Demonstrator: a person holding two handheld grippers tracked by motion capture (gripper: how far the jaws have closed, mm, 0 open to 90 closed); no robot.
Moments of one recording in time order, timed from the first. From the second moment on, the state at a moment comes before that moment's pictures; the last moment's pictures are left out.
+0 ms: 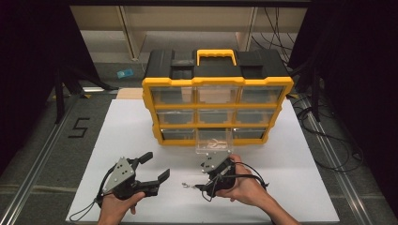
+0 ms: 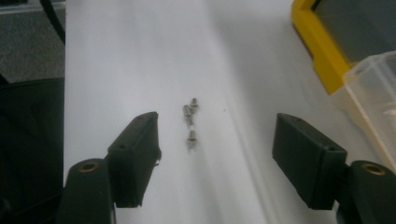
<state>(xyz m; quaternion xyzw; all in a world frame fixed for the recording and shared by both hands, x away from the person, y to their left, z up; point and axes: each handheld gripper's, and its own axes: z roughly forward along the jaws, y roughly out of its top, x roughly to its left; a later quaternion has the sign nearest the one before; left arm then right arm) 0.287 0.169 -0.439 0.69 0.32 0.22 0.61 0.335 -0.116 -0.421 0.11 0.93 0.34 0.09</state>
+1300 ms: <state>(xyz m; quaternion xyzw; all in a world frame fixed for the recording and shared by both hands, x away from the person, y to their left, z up) 0.287 0.169 -0.438 0.69 0.32 0.21 0.61 0.362 -0.069 -0.468 0.08 0.98 0.20 0.02</state>
